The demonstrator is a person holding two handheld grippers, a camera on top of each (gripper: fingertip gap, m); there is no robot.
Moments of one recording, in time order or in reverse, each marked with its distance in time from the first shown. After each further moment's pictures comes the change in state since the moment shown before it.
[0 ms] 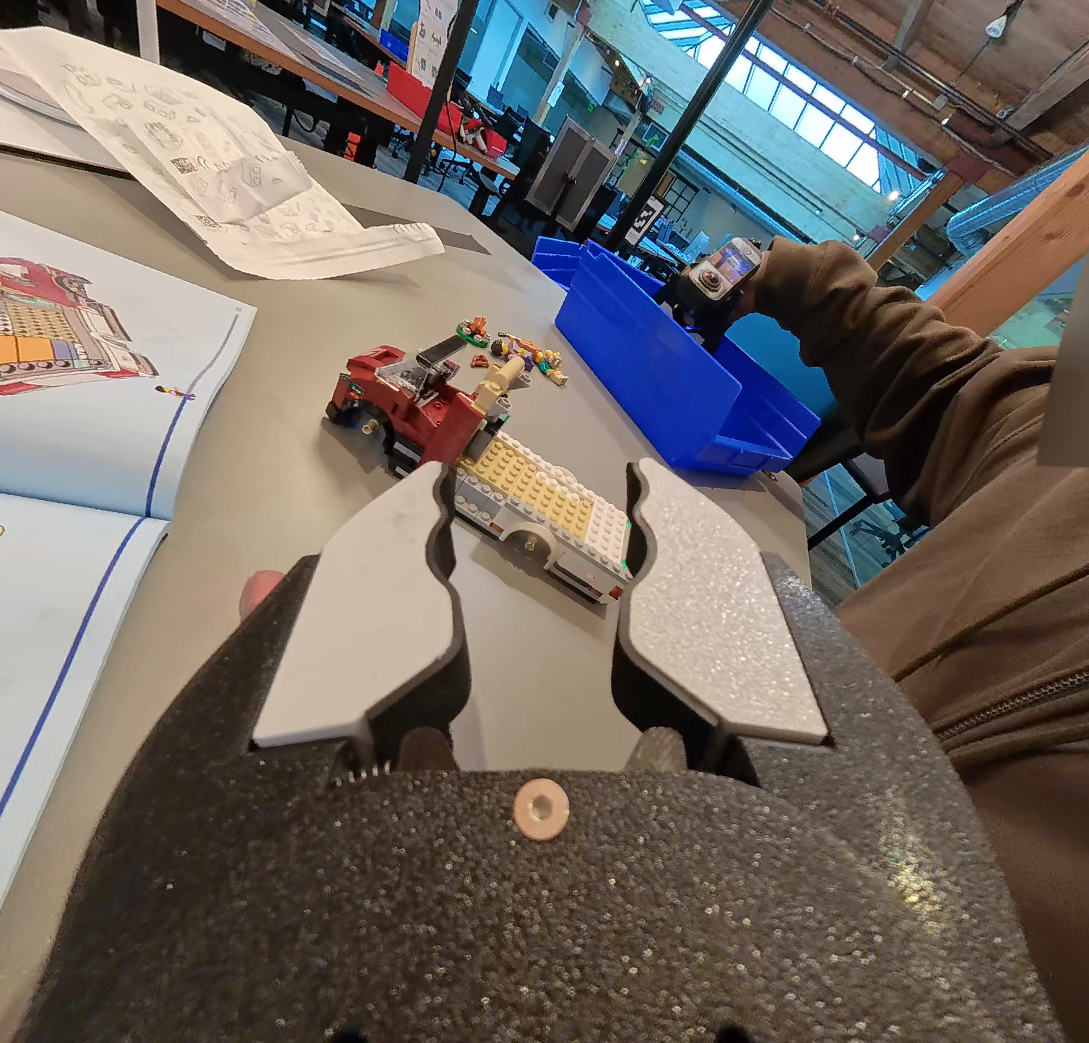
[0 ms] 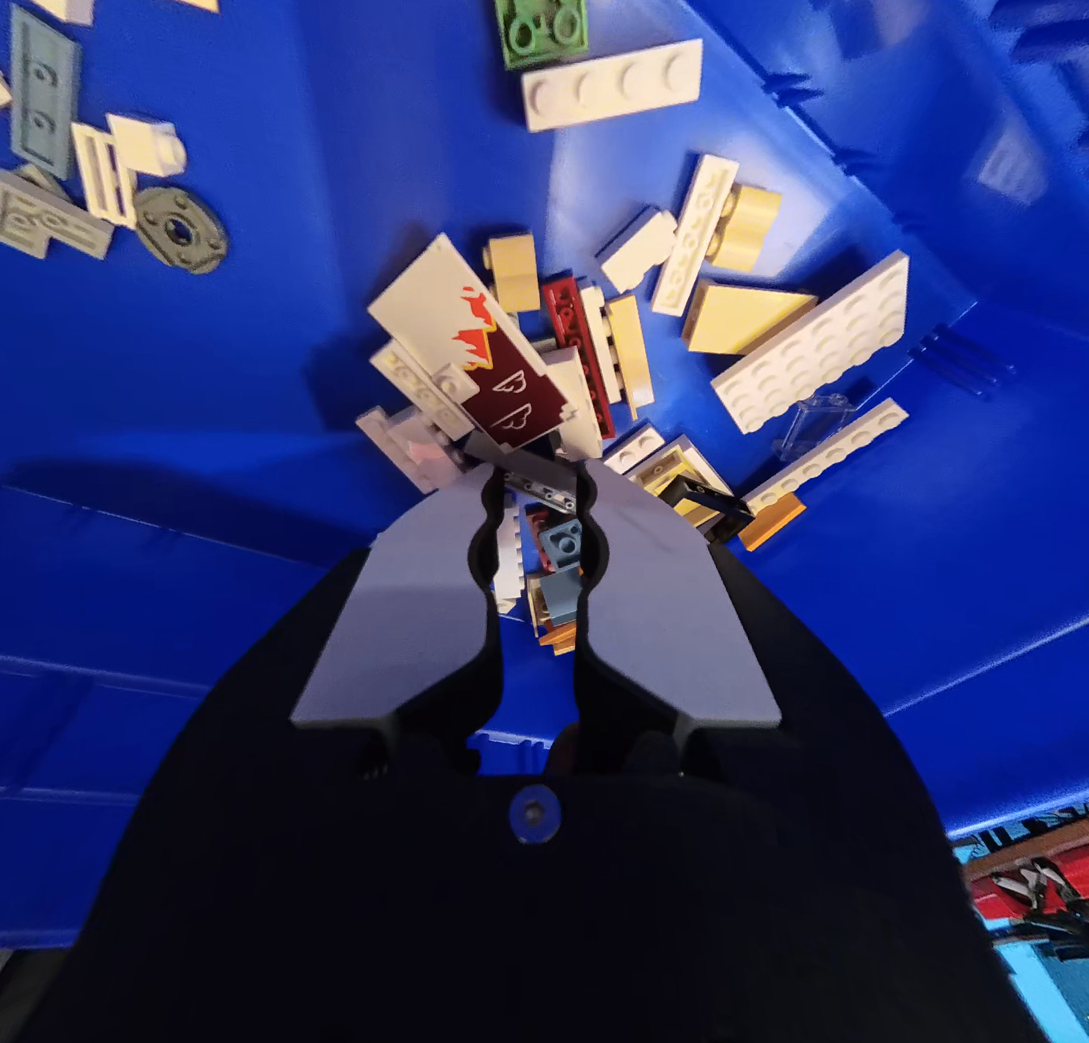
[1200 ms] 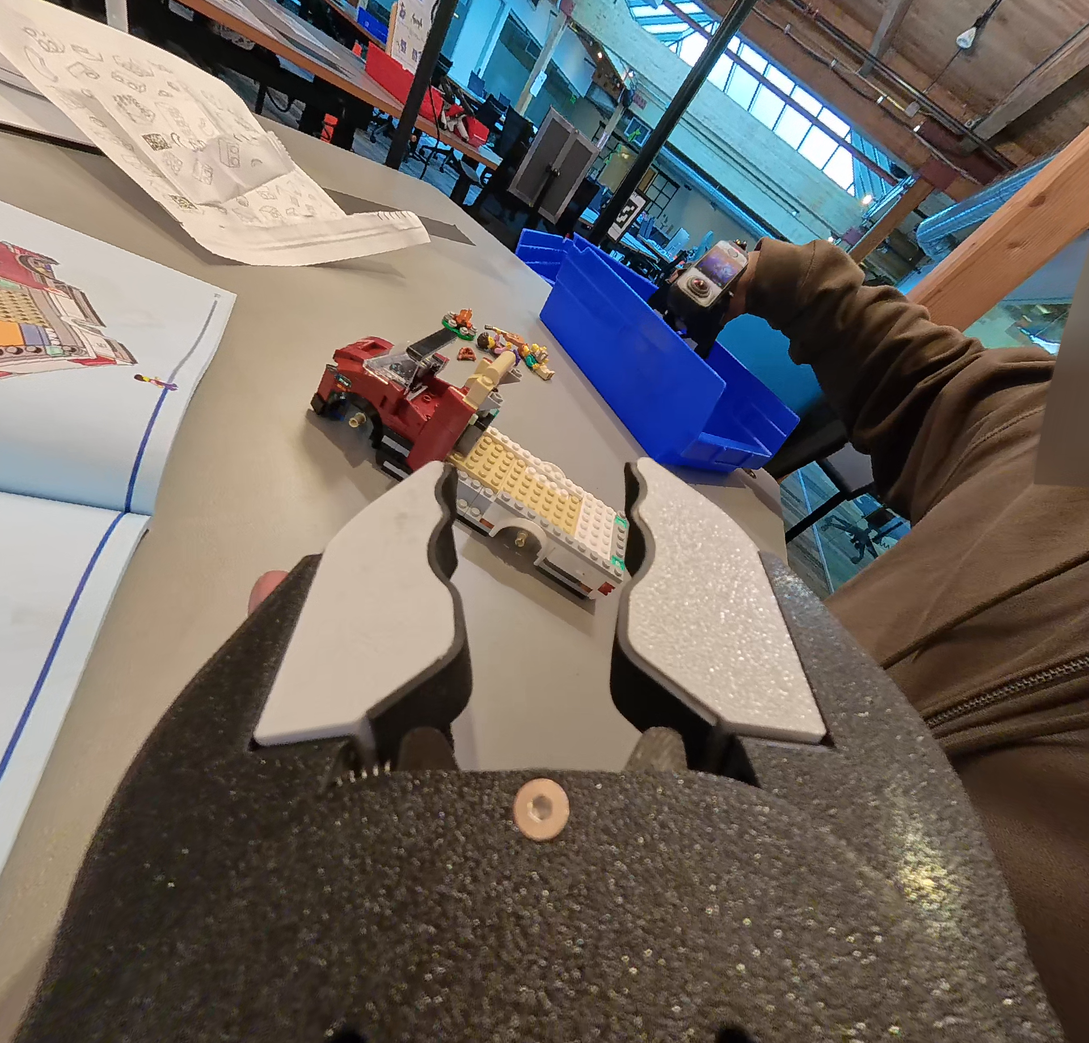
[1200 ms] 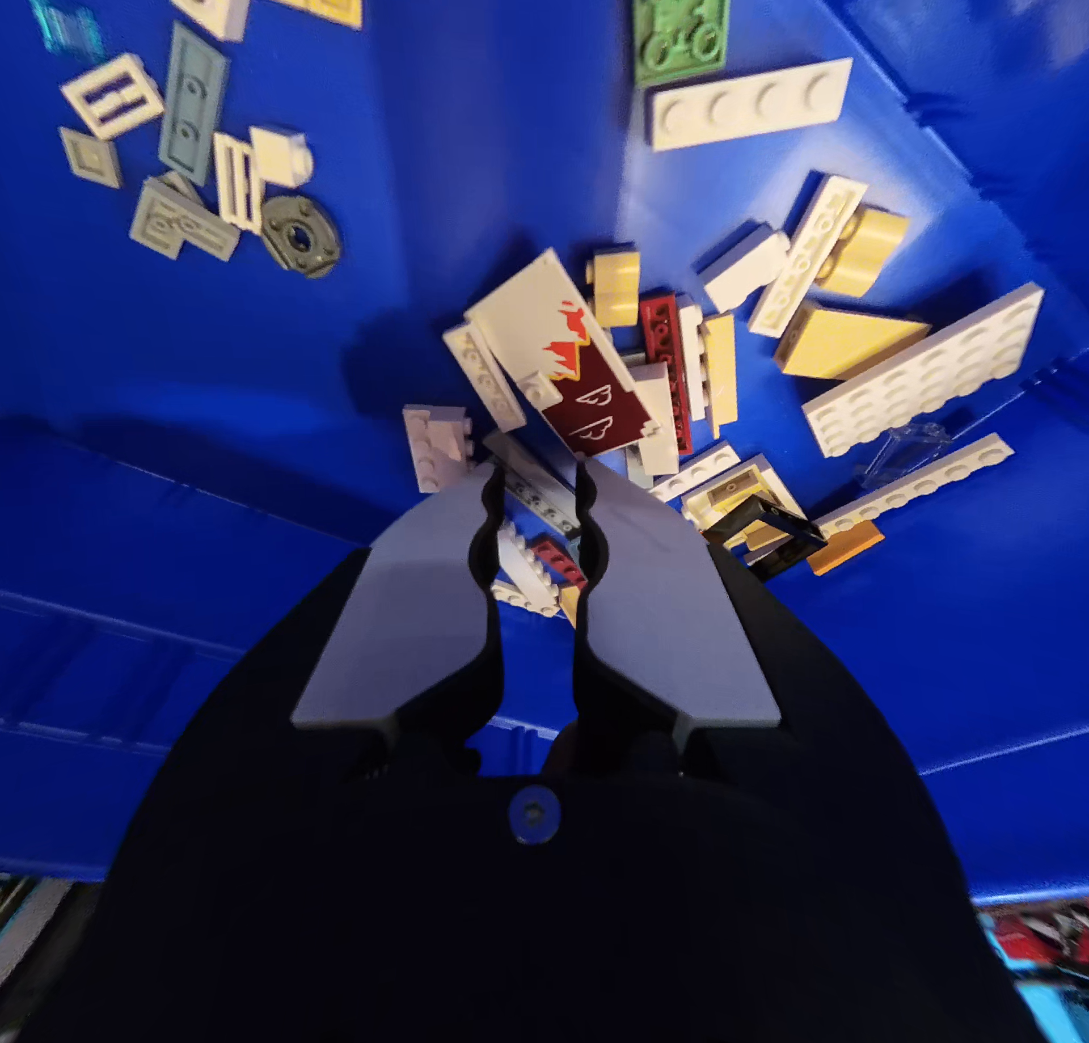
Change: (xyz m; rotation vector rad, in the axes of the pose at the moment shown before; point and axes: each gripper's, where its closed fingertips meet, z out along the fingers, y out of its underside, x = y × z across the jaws) left arm 0.001 0.001 0.000 -0.013 0.033 -0.030; right arm -0.023 -0.002 0.000 -0.031 -0.100 -0.021
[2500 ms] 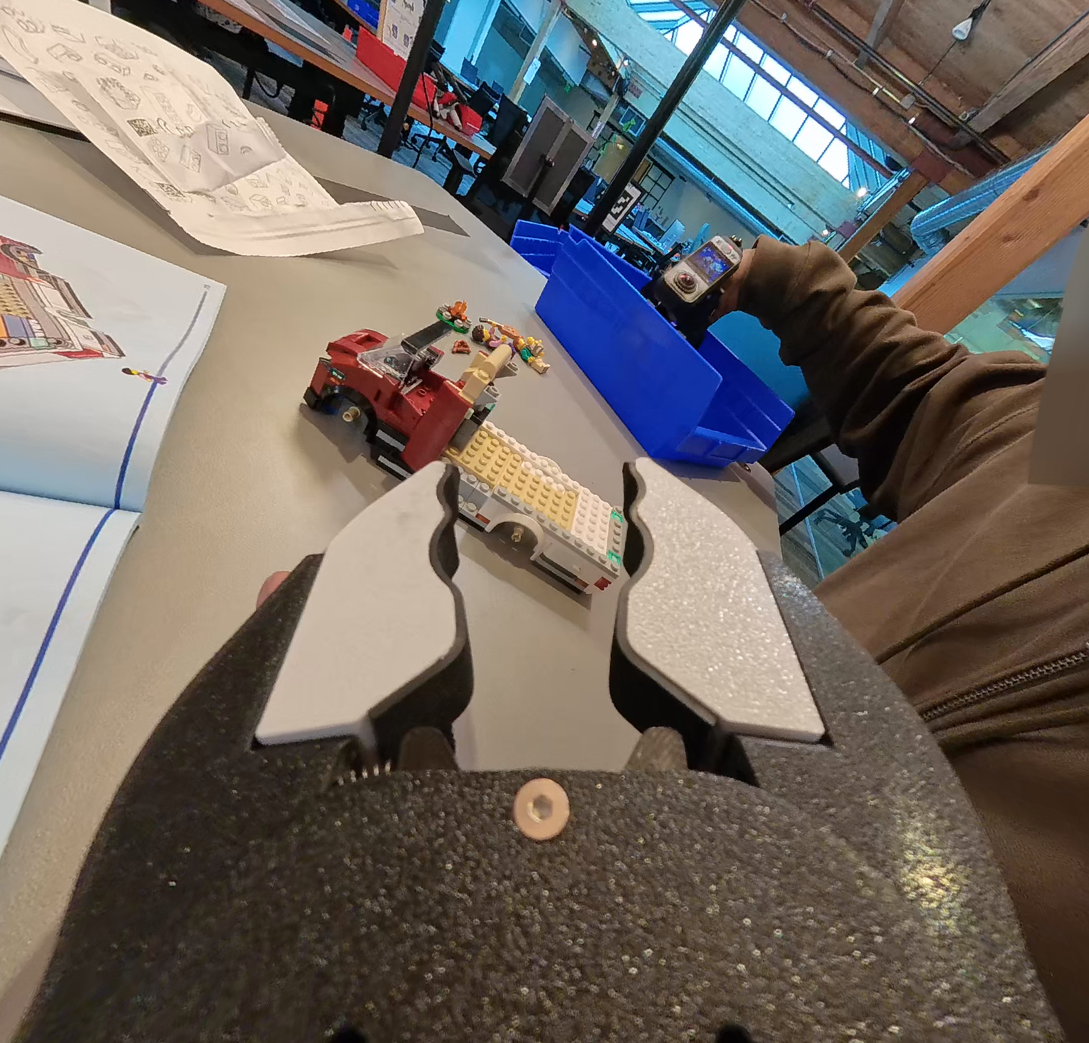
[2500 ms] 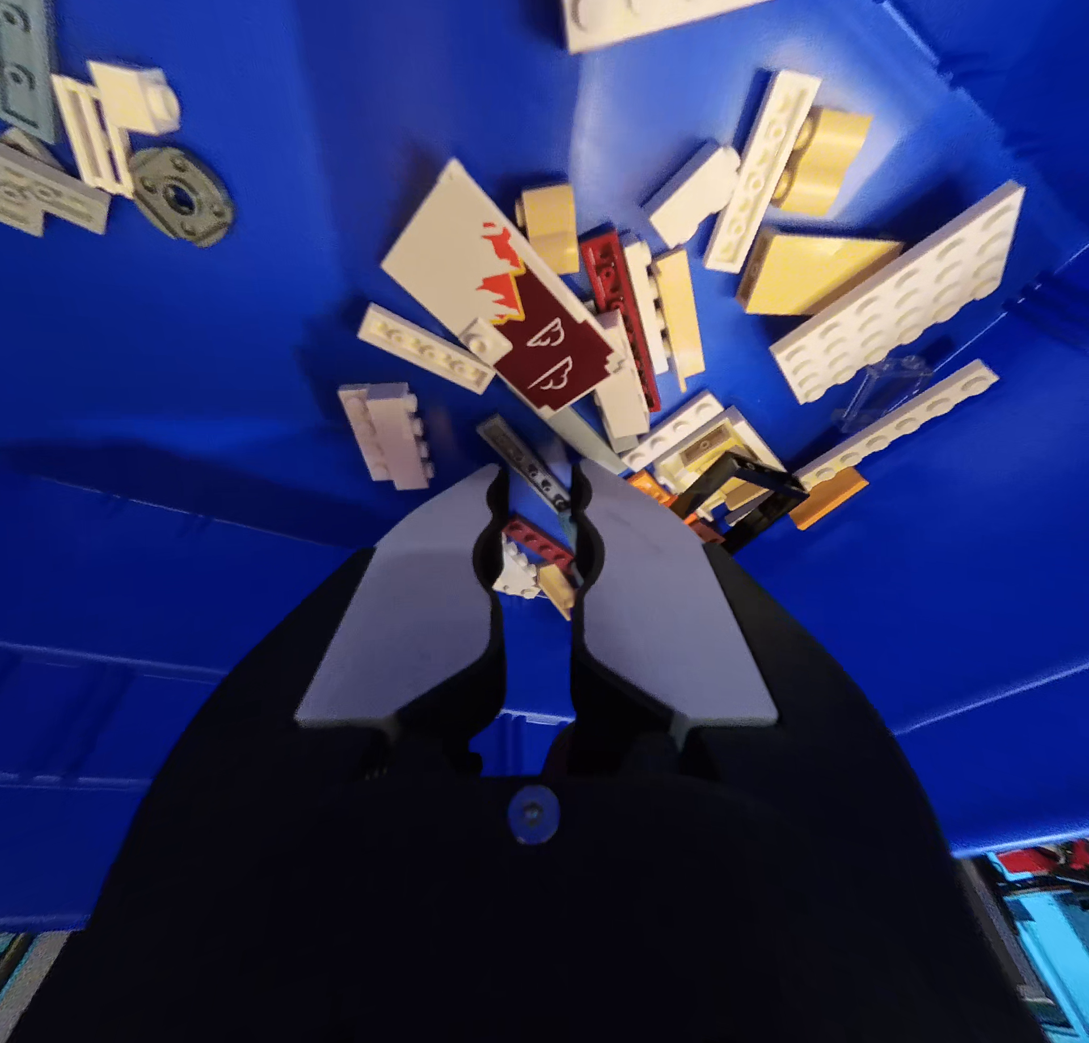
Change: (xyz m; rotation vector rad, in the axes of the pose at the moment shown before) left arm 0.001 0.002 0.001 -0.015 0.010 -0.006; right arm 0.012 0.013 0.004 -0.043 0.066 0.065
